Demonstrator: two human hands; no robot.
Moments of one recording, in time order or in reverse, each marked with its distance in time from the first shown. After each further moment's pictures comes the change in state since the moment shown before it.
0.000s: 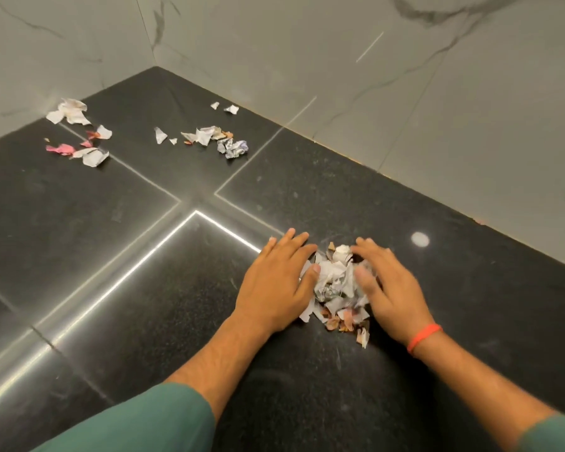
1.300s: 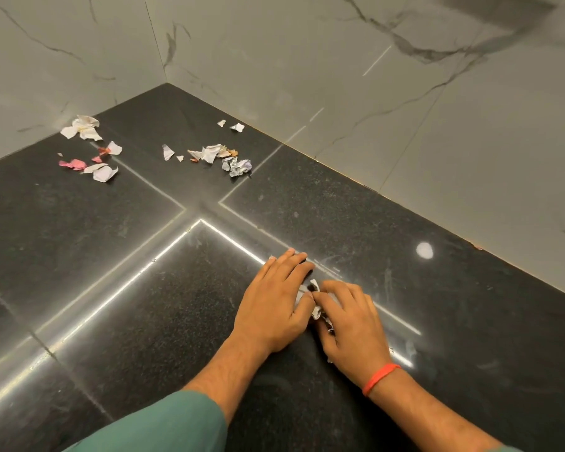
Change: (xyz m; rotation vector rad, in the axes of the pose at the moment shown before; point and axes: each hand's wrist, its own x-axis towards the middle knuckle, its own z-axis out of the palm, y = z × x) left_hand 0.000 0.004 -0.002 -0.094 0.013 -0.036; right_hand -0.009 -0.035 0.037 -0.287 0.018 -0.221
